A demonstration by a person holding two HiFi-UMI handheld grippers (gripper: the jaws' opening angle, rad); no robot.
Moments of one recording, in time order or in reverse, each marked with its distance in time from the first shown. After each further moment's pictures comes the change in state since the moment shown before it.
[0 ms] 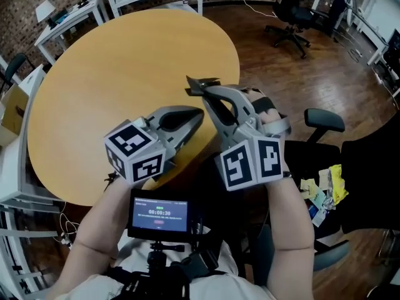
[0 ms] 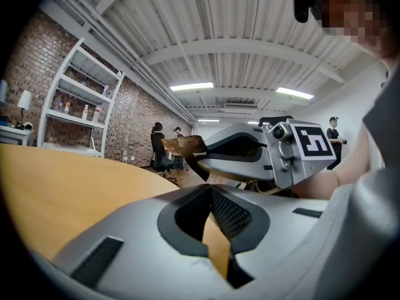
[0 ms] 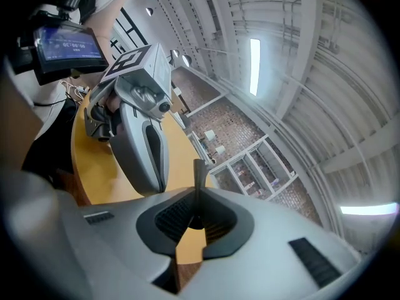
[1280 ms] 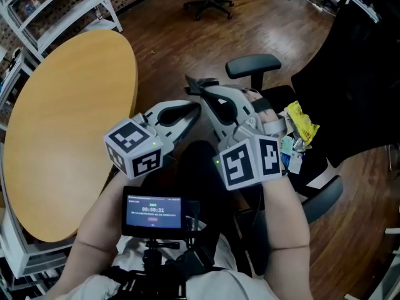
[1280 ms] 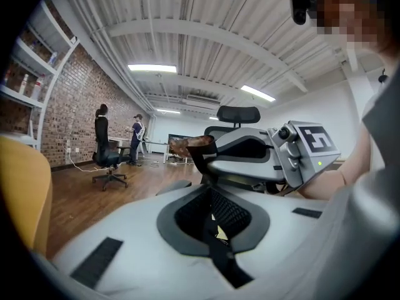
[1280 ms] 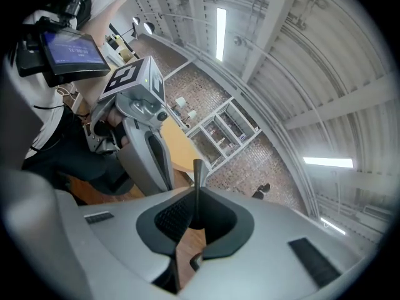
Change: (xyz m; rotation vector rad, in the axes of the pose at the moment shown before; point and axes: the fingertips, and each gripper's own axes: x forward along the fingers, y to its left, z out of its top) left arm 0.162 -0.169 -0.019 0.053 0.059 -0.414; right arm -0.189 -0.011 -0.152 0.215 0.338 -0.216
